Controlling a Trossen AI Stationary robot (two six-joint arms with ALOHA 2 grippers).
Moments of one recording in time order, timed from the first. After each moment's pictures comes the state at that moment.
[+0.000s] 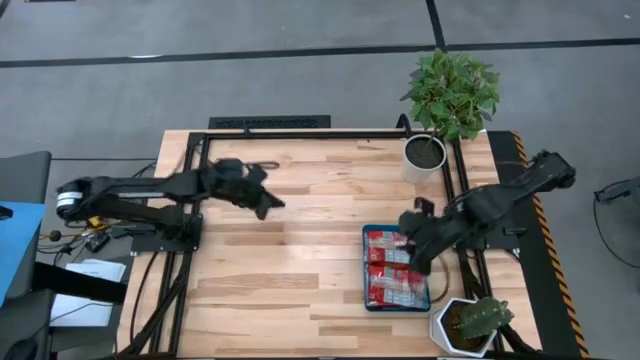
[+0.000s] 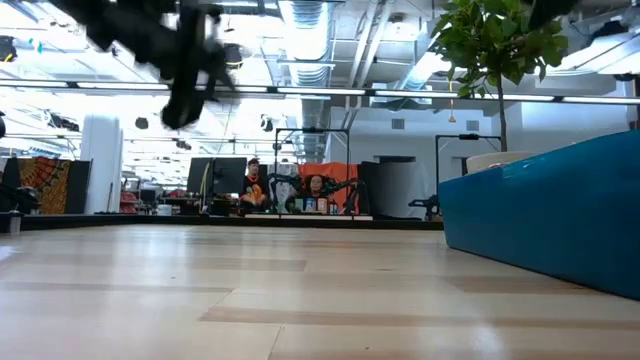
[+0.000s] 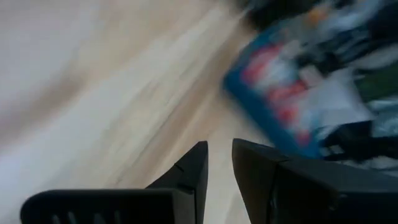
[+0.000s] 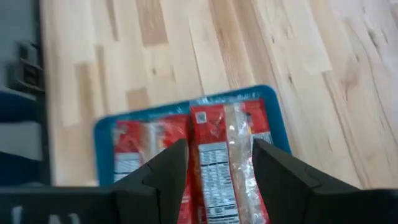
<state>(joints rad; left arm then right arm) 0.23 1.02 0.60 -0.03 0.18 -0.74 0.49 1.21 1.22 -1.08 0.29 0.66</state>
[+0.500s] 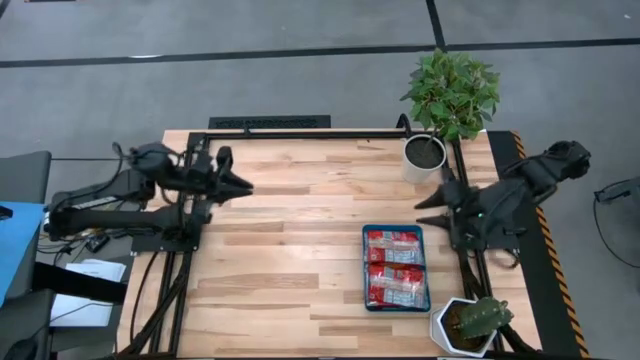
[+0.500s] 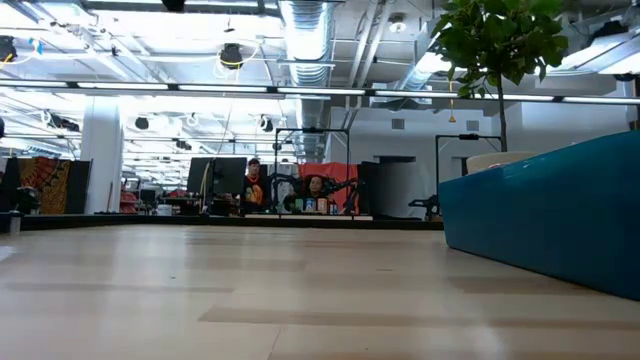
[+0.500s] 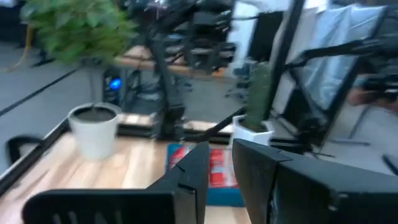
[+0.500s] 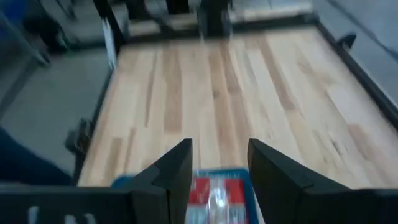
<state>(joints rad) 0.23 0.63 0.77 -0.03 0.33 -0.21 0.54 0.83 1.17 -0.93 0.44 0.41</state>
